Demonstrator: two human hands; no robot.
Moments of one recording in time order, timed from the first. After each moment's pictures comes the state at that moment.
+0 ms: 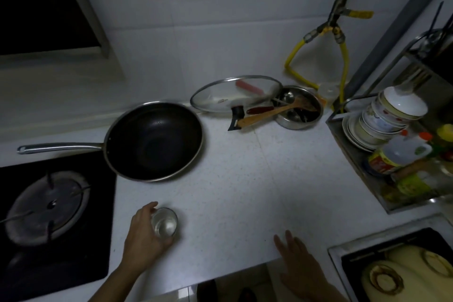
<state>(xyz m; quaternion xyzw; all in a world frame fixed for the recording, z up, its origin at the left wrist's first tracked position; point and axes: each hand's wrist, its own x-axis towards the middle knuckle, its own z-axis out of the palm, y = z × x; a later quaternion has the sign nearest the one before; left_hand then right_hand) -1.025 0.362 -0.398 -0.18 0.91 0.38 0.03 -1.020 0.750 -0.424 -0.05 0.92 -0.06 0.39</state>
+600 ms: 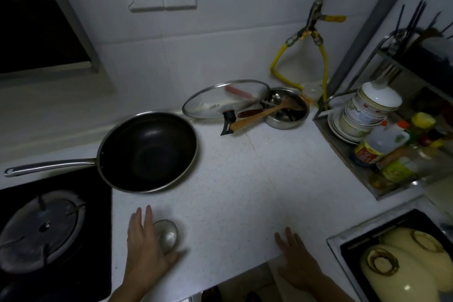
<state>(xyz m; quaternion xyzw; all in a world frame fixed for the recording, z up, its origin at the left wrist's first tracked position) -1.016 0.359 -0.395 -0.09 0.96 0.27 0.04 -1.010 0.735 -0.426 0.01 0.92 -0.12 0.36</state>
